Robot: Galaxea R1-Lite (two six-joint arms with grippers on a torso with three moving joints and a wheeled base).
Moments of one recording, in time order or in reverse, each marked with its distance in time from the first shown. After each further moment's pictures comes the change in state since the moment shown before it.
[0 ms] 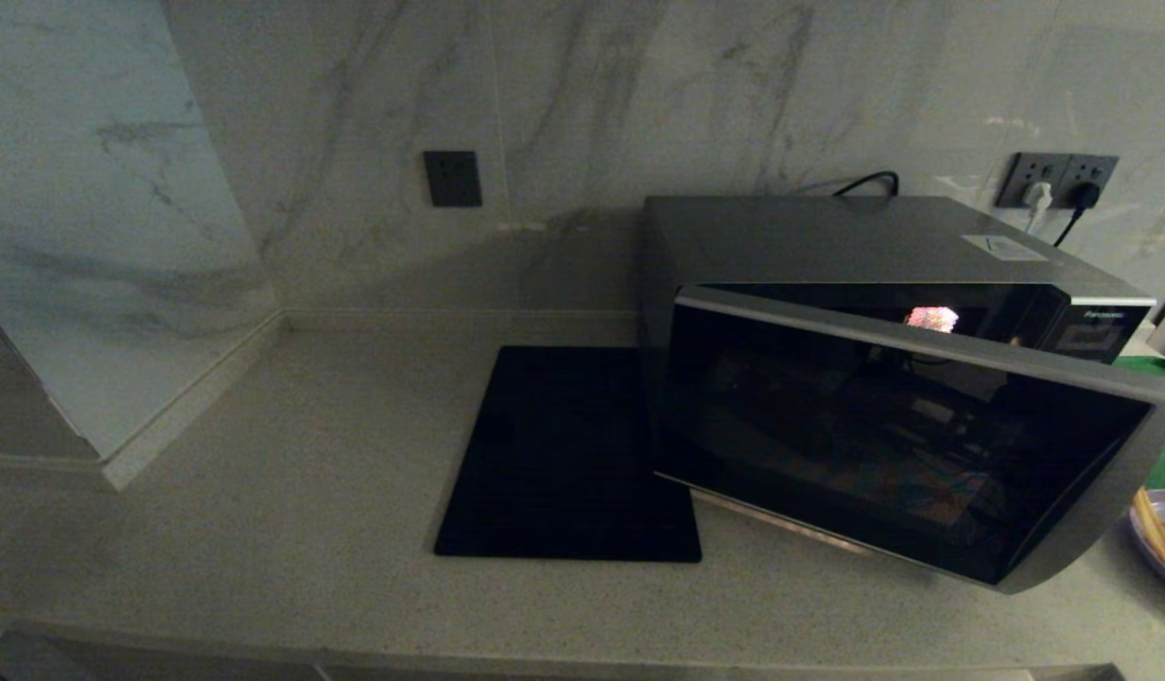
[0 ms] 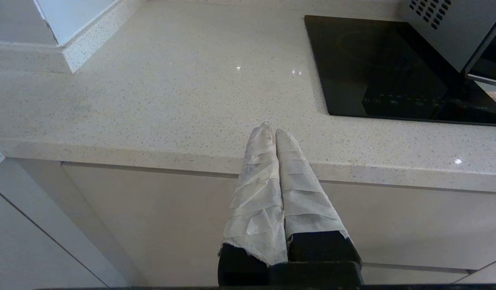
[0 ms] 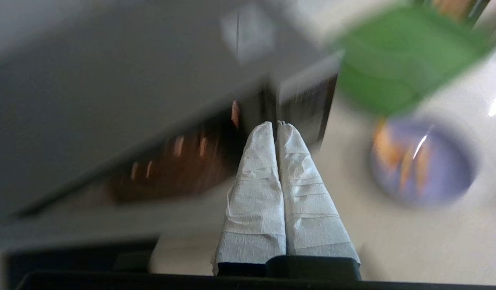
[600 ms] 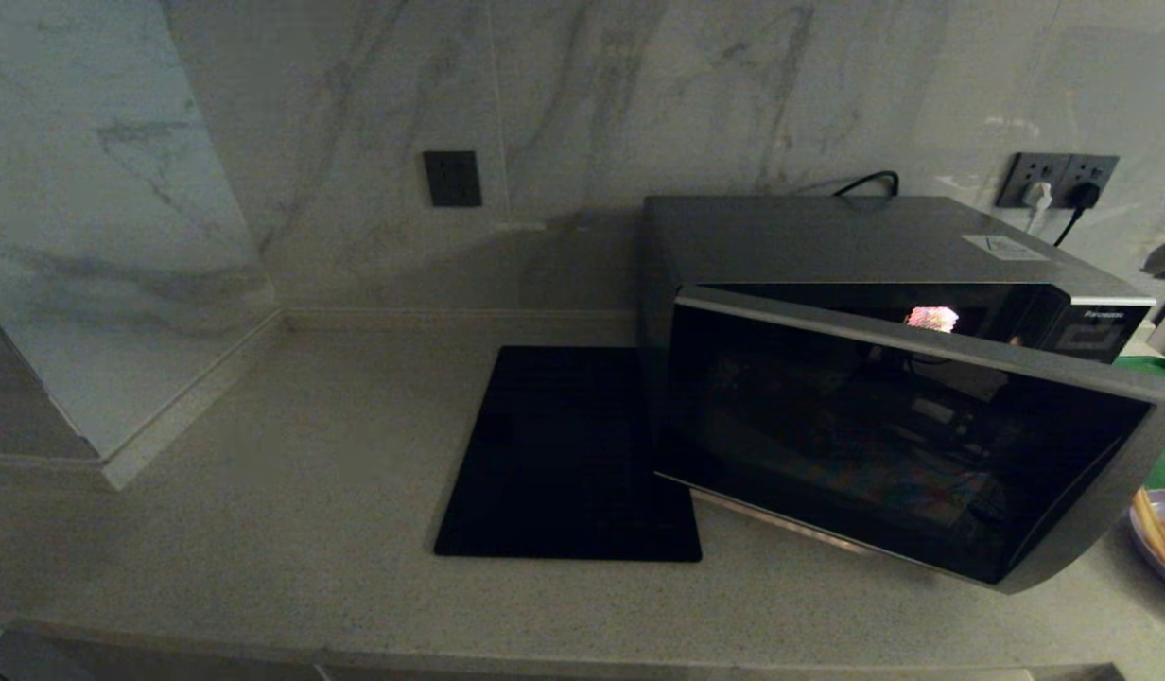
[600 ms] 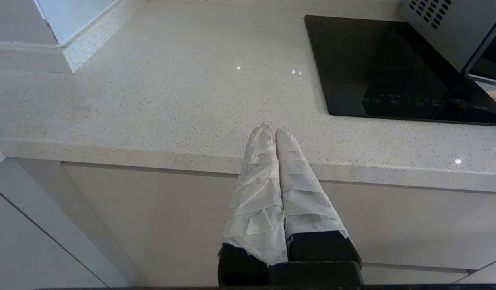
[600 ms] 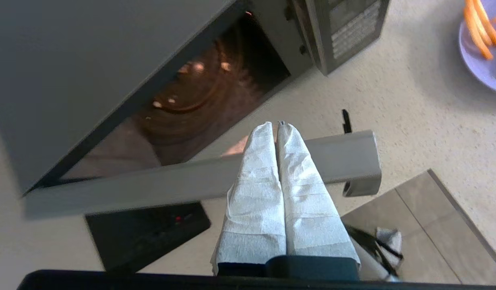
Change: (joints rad) left arm 0.000 0.000 0.000 0.000 0.000 0.000; right arm -0.231 0.119 -0.002 0.133 0.443 0.200
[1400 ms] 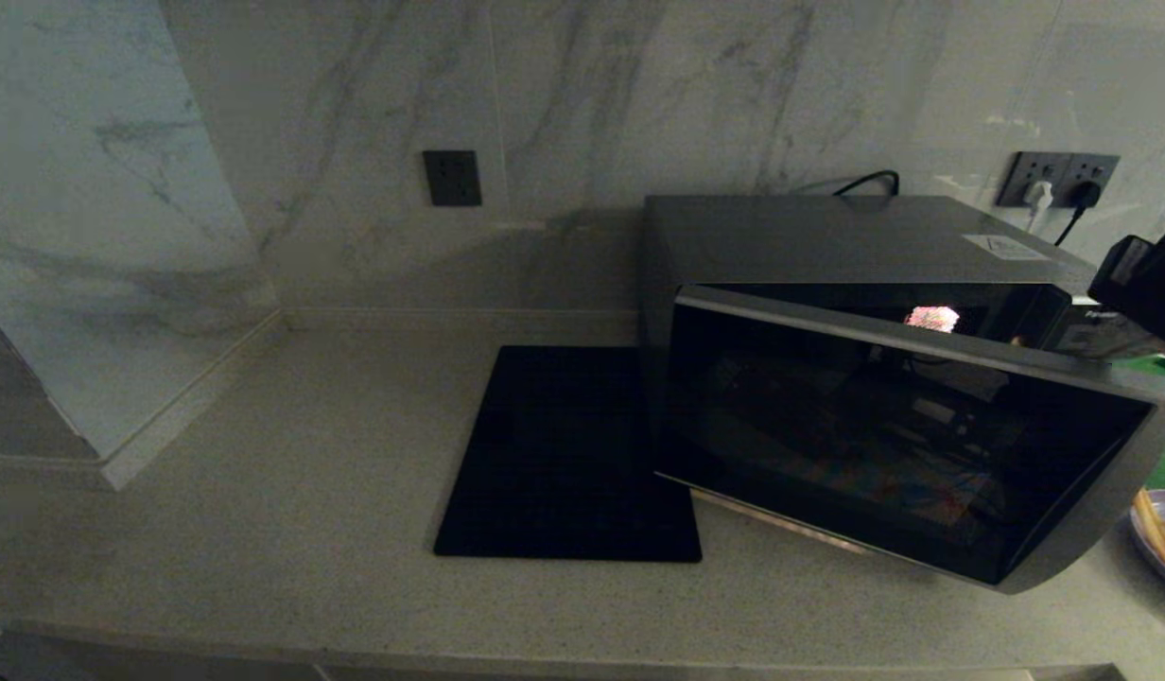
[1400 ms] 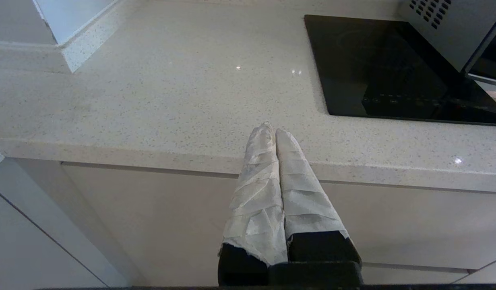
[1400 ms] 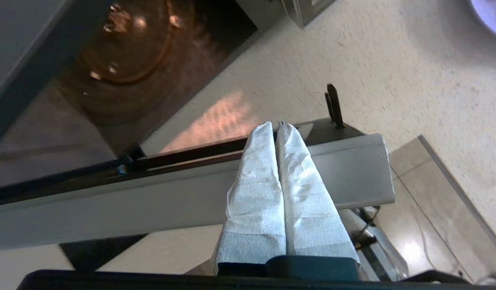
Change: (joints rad) left arm 0.000 0.000 0.000 0.000 0.000 0.000; right arm -0.047 0.084 0.140 -0.007 0.058 0.003
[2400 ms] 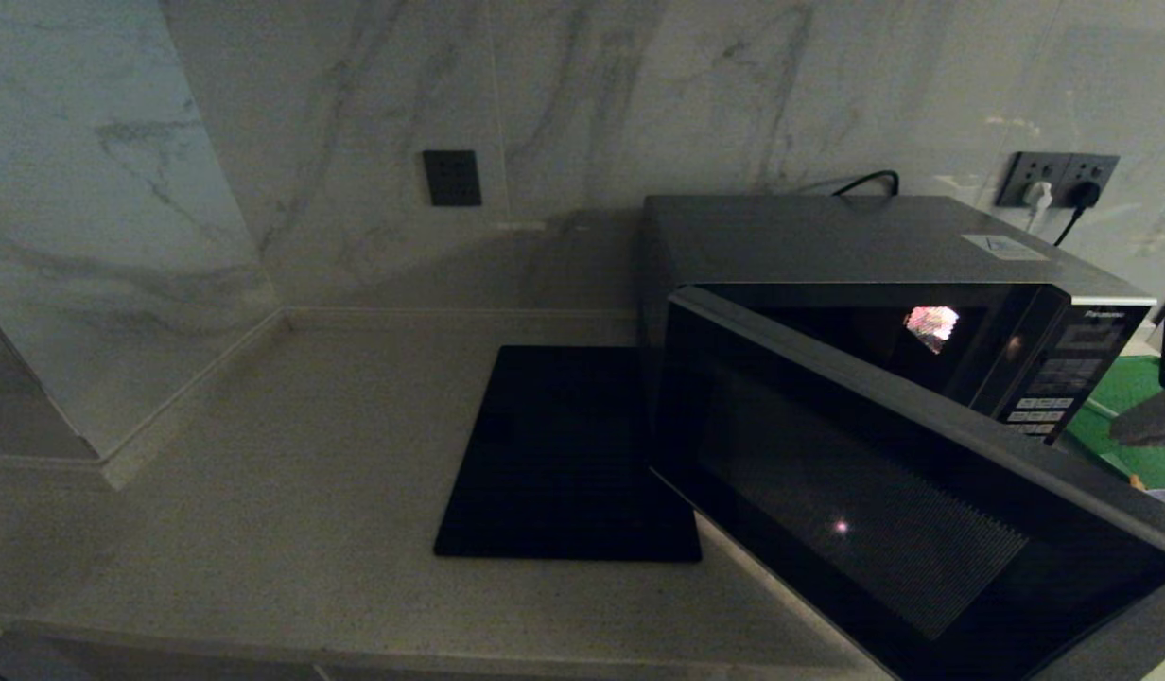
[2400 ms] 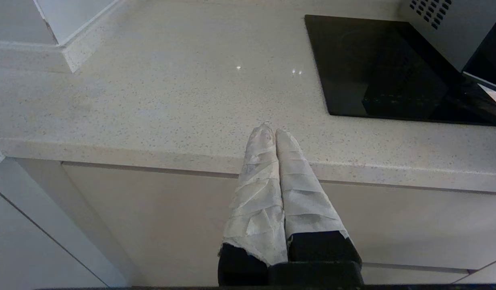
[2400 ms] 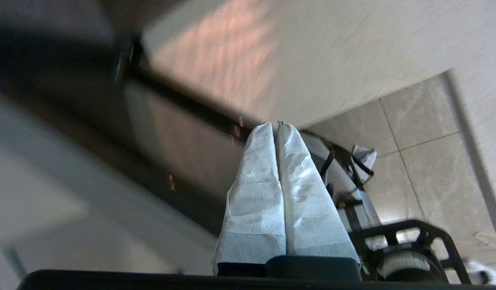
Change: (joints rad) left arm 0.000 0.000 0.000 0.000 0.000 0.000; right arm 0.098 -0.257 0.307 -0.004 0.148 -0.077
